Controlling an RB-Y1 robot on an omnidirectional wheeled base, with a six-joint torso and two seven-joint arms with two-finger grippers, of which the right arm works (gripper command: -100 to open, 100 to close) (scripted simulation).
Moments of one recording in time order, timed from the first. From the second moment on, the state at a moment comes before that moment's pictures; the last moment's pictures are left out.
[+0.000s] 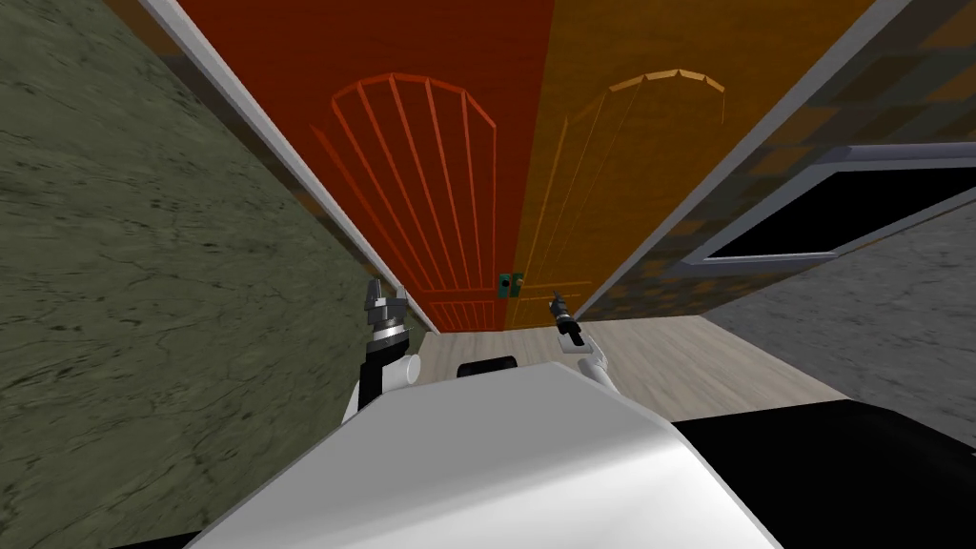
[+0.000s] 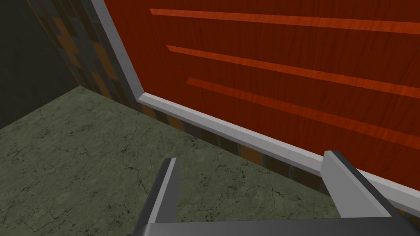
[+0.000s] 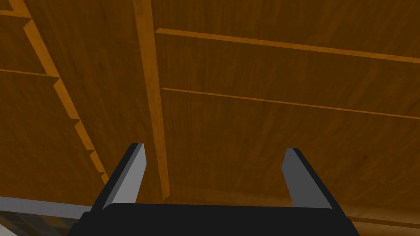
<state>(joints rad) 0.17 -0.27 -0.28 -1.29 0.15 -0.31 -0.40</state>
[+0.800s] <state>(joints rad) 0.12 -0.23 -0.22 -1.32 0.16 -0.32 -0.39</state>
